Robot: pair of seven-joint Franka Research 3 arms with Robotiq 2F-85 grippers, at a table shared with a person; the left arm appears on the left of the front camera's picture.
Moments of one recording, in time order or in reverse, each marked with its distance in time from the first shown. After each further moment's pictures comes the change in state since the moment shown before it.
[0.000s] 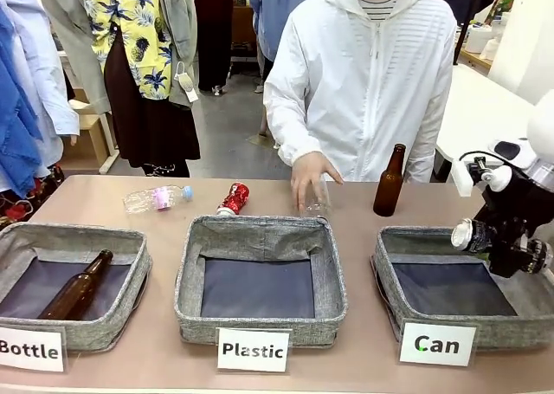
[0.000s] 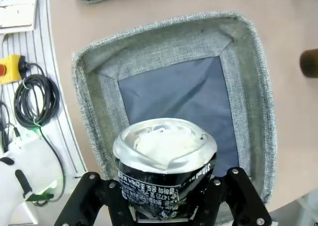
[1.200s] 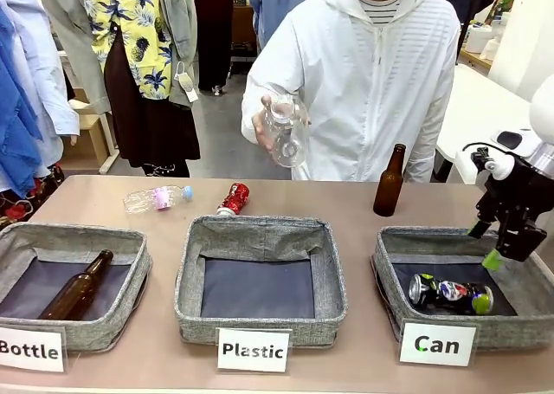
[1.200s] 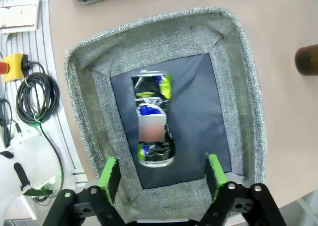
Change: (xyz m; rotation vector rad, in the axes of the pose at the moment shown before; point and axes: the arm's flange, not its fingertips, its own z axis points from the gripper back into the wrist) left arm 0.000 0.000 0.000 0.000 0.000 0.000; right arm -0.008 -0.021 0.008 0.029 -0.018 -0.005
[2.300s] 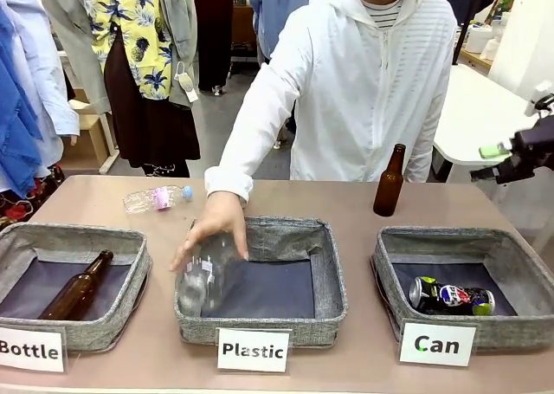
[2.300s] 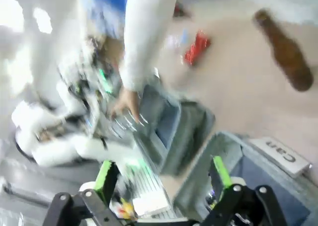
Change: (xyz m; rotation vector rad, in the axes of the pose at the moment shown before) left arm 0.000 0.000 0.000 0.000 0.001 0.000; right arm -0.077 -0.092 0.039 0.580 -0.924 -0.889
